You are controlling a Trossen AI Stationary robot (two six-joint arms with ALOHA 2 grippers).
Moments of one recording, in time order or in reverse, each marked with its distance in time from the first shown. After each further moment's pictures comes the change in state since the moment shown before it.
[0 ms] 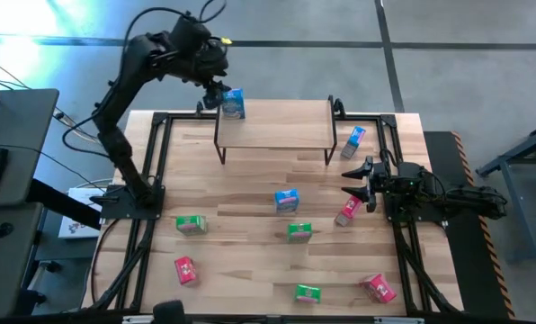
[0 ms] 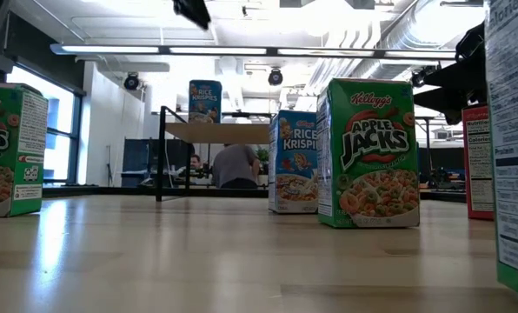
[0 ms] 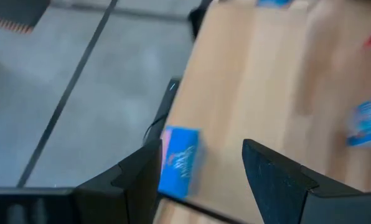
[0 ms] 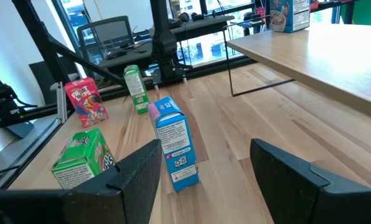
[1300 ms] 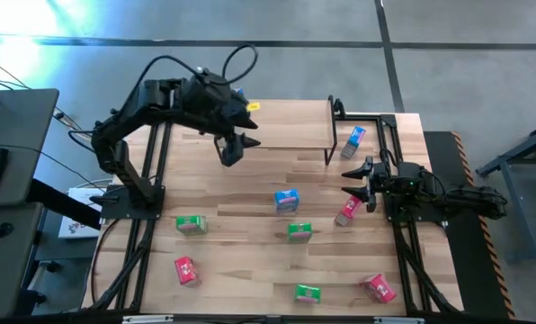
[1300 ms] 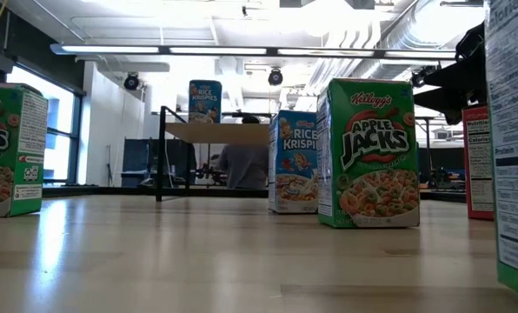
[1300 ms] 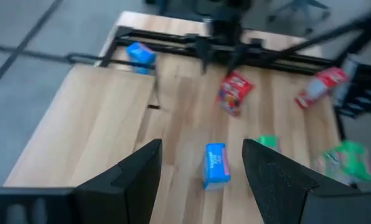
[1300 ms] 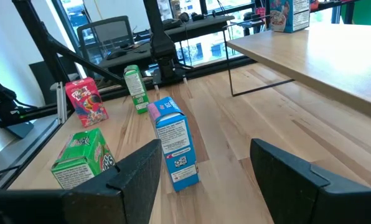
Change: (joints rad) left arm -0.546 -0.012 0.000 0.116 -0.126 -0.474; right arm 0.000 0.000 0.000 0.000 0.000 0.000
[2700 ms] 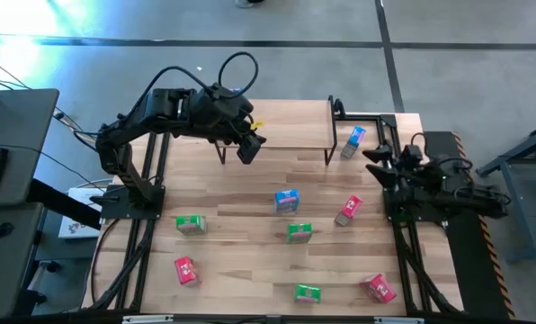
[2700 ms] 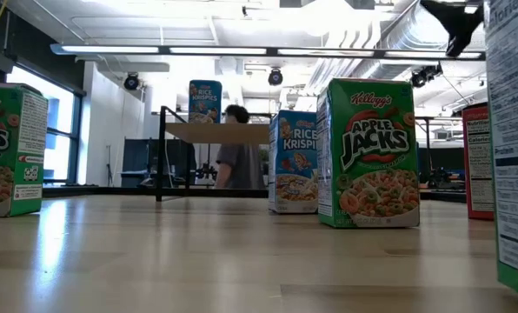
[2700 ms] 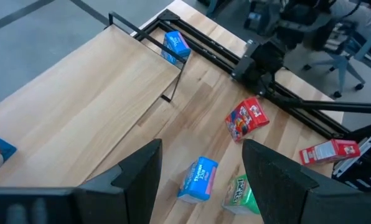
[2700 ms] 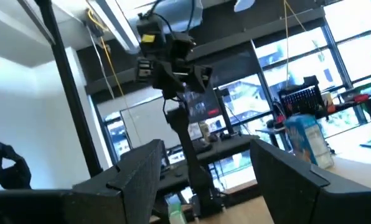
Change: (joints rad) left arm -0.062 0.025 0.000 0.002 -0.185 -0.429; right arm 0.000 0.032 0.170 0.366 0.037 0.139
